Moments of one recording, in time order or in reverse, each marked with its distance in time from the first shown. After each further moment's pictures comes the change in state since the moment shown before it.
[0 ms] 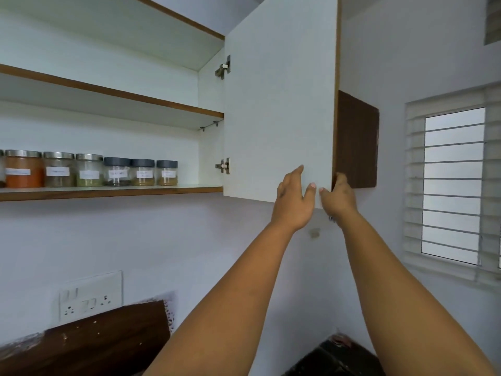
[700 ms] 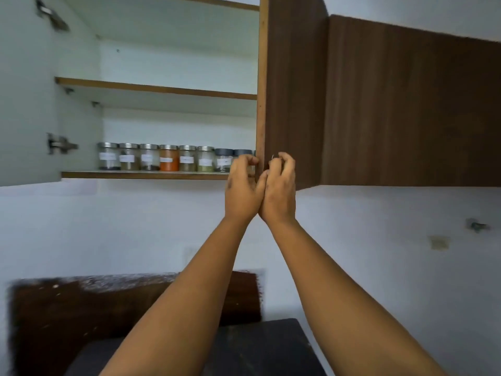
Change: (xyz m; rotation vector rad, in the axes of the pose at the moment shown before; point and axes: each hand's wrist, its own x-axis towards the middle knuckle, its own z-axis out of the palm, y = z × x) left_hand -0.062 -0.063 -0.188 0.456 0.625 0.066; right_hand -0.136 -0.121 0.181 0.546 -0.163 -0.463
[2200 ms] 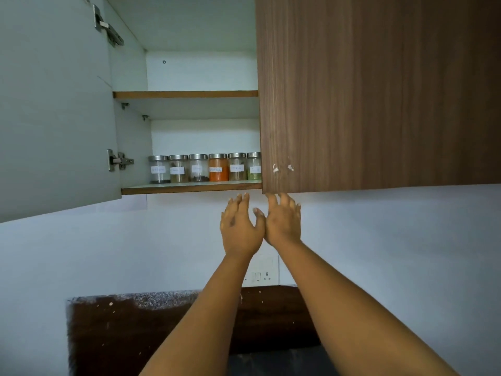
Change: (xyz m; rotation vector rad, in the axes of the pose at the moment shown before) left_hand 0.007 -0.188 -0.111 0.451 -0.107 -0.214; right_hand -0.041 0.014 0.201 -0.585 -0.384 -0.049
